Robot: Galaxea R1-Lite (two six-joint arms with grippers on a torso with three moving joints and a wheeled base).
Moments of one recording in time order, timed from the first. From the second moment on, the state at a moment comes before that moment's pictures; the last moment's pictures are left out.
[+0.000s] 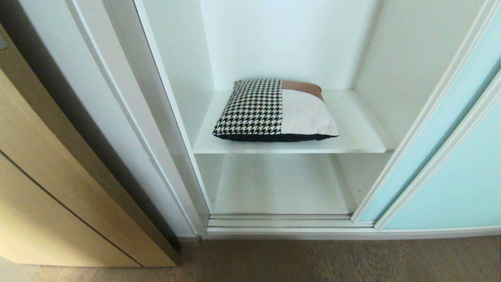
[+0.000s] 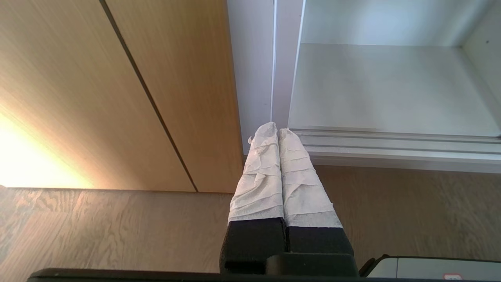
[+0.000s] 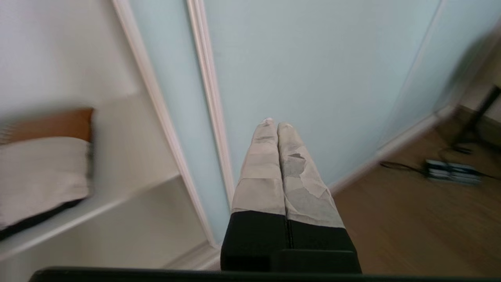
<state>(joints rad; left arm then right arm) 0.02 0.00 -0.02 0.05 -0.01 0.01 -0.22 0.73 -1.42 0.53 -0.38 0.17</state>
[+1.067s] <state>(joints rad) 0.02 0.00 -0.02 0.05 -0.01 0.01 -1.20 1.25 -1.55 0.53 0.86 -0.14</state>
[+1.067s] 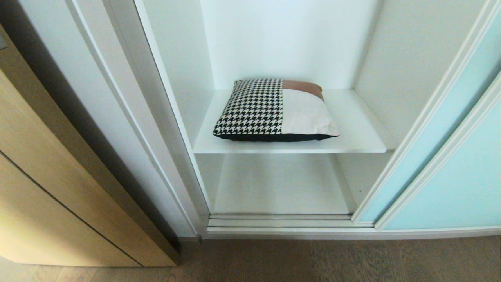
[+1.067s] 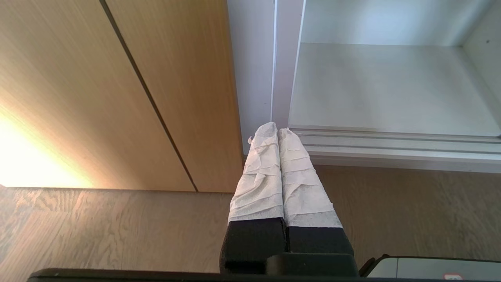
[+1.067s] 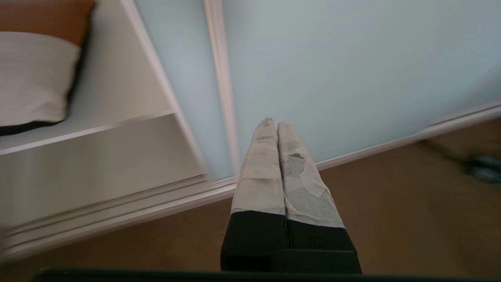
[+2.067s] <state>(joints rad) 0.02 0.00 -0.02 0.05 -0.01 0.01 -1.07 1.44 -1.42 0.54 1.06 -0.09</state>
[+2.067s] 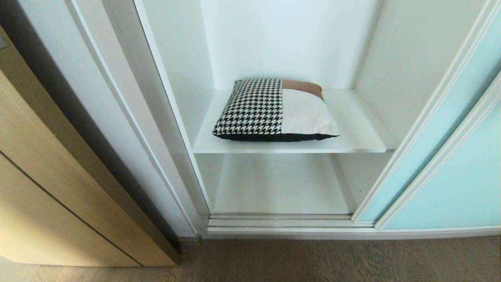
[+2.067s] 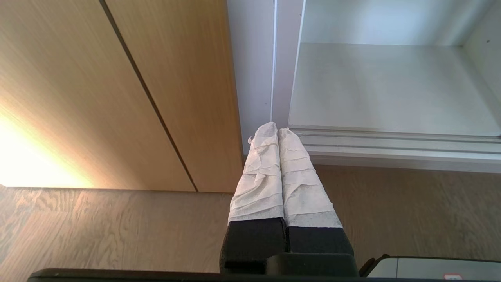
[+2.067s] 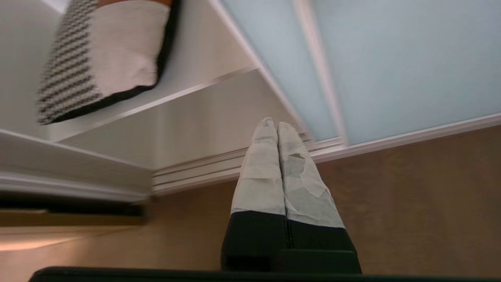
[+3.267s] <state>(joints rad) 0.02 0.00 -0.02 0.05 -0.01 0.01 -0.92 1.65 -1.60 0.51 1.05 0.08</state>
